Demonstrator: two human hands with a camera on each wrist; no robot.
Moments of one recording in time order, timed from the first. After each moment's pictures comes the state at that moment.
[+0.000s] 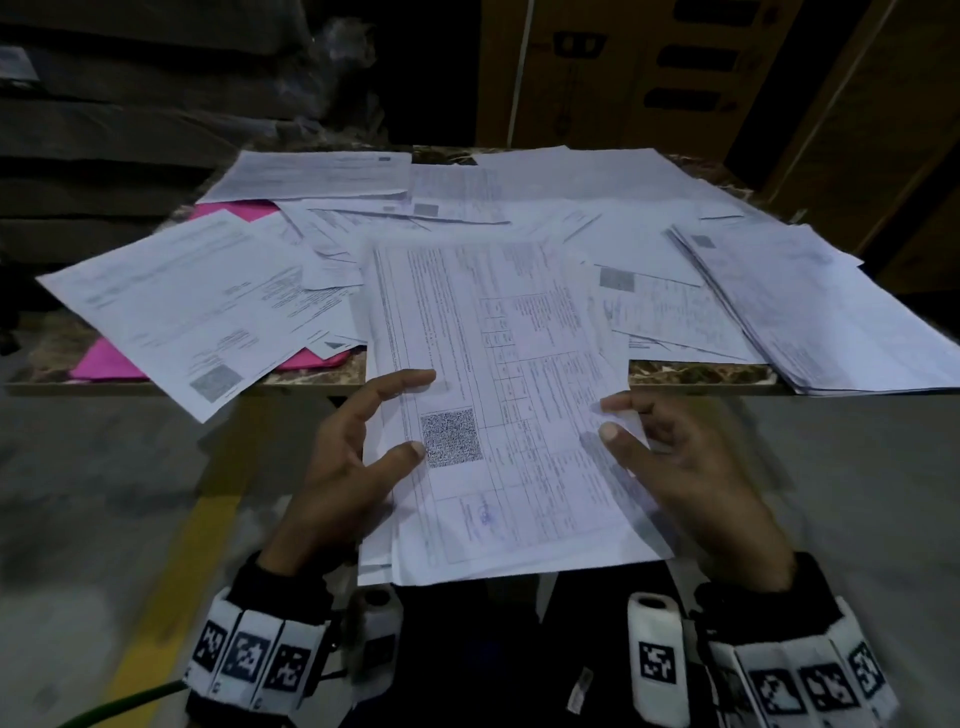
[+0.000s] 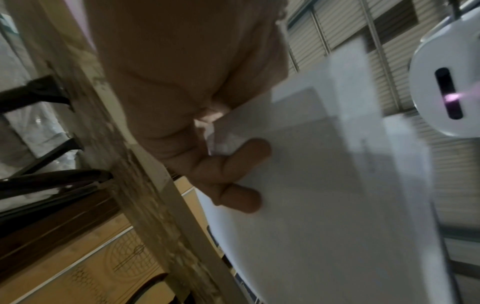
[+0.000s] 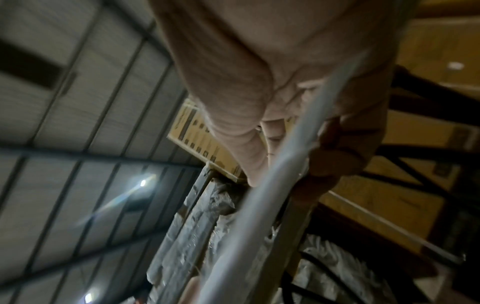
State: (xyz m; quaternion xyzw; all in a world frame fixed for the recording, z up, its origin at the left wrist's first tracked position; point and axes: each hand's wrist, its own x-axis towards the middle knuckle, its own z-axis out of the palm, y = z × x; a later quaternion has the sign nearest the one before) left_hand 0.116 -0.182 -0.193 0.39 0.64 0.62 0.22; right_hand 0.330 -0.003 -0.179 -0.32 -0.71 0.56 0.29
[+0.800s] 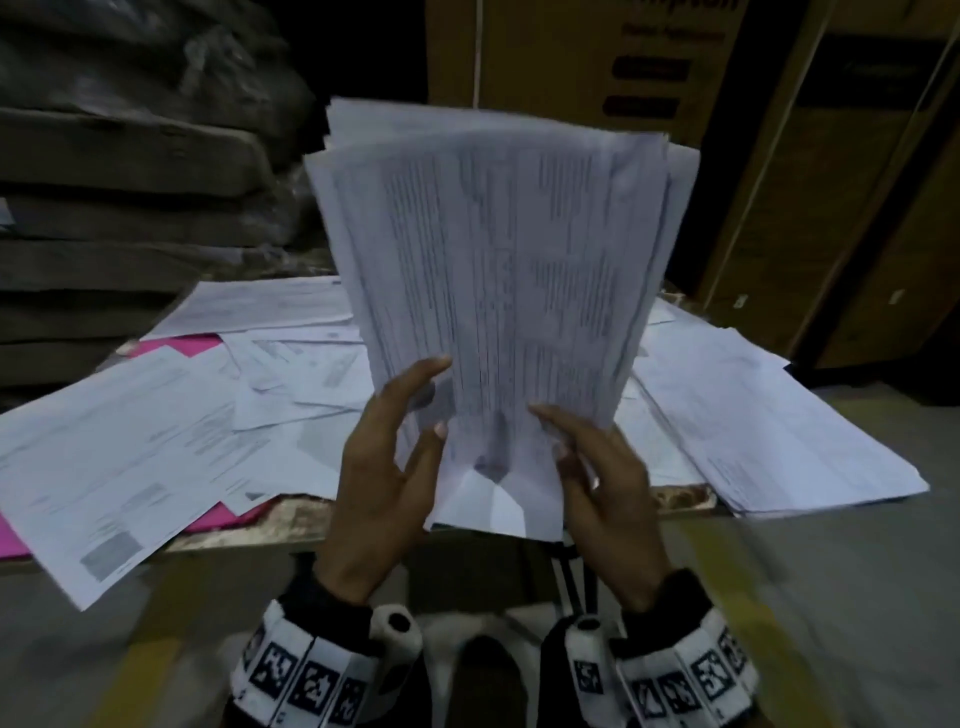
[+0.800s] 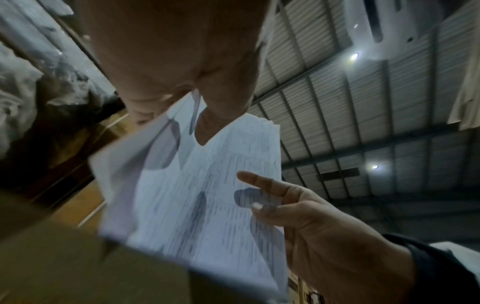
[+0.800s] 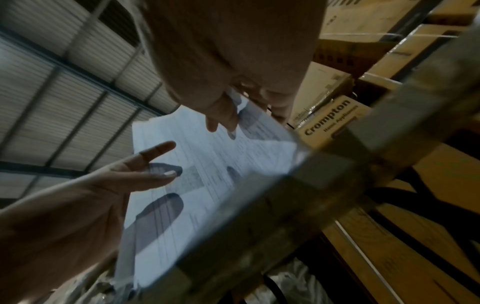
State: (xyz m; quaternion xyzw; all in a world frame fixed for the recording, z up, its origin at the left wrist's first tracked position) left_hand 0.130 -0.090 -0.162 0.51 0.64 0.58 -0.05; right_hand 0.288 0.038 -0.182 -0.16 -0.84 0.30 0.43
